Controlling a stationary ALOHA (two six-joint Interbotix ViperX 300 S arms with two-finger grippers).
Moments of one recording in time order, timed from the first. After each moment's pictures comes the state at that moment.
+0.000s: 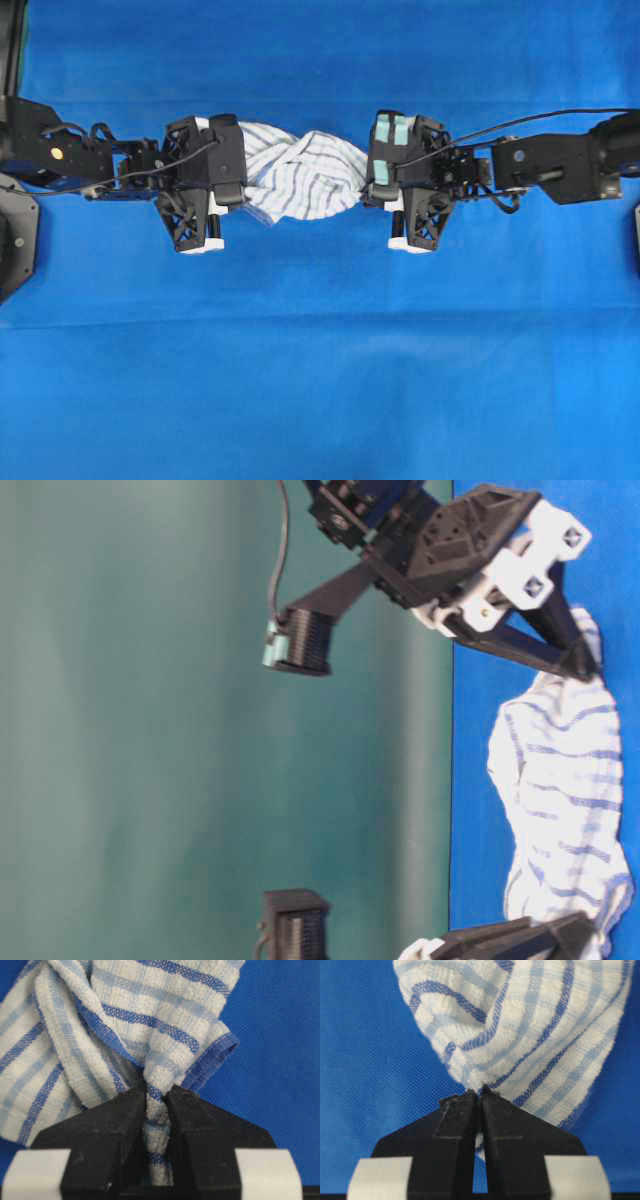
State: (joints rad) left arm 0.17 -0.01 0.94 -0.03 -0.14 0.12; right arm -0.16 0.16 0.70 -0.30 -0.07 0.27
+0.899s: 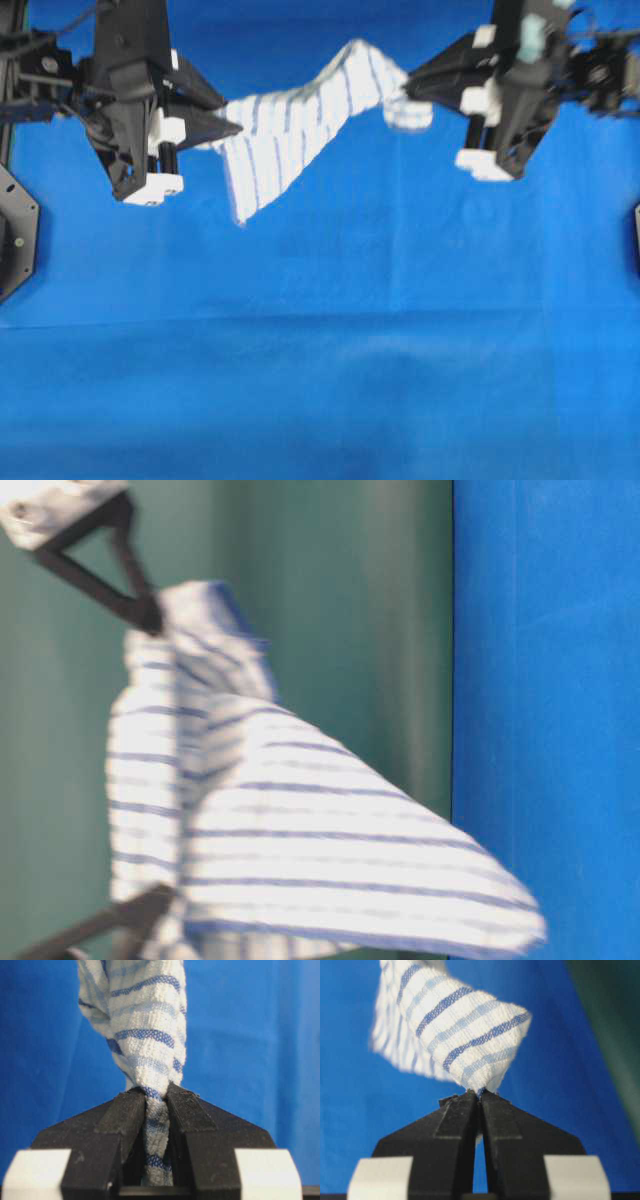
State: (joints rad) left arm 0.17 -0.48 0.55 -0.03 0.45 0.05; right arm -0.16 -0.43 0.50 -0.30 0.45 0.25
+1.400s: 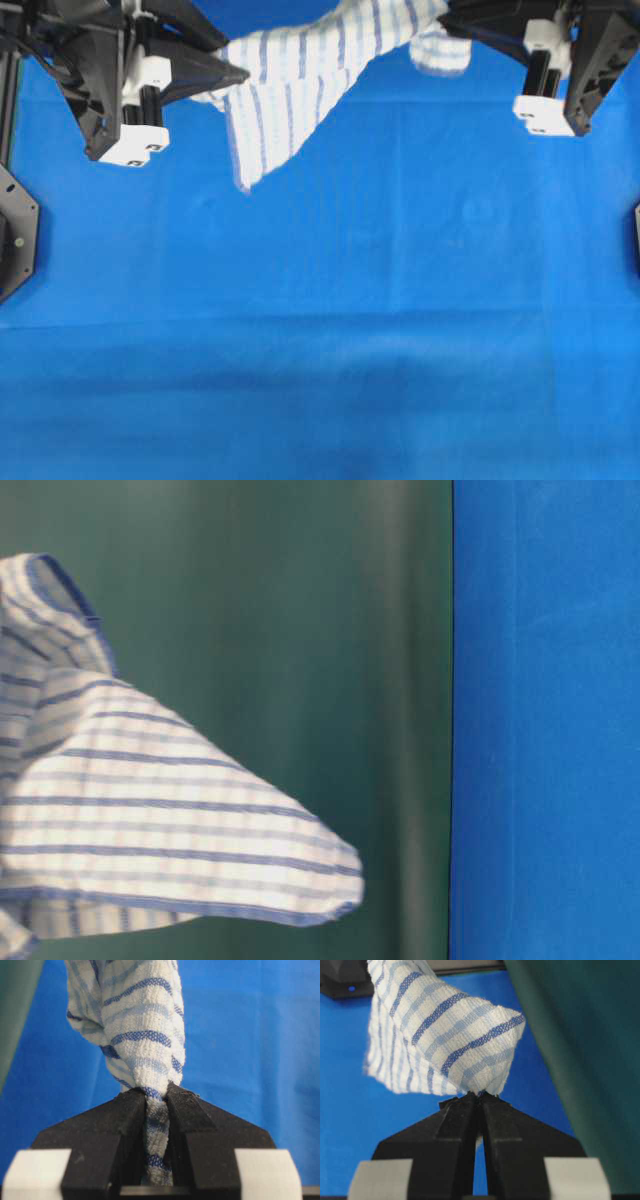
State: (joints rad) left arm 0.17 -0.46 0.27 -0.02 0.64 0.06; right arm -0.15 -0.50 0.31 -0.30 0.63 0.19
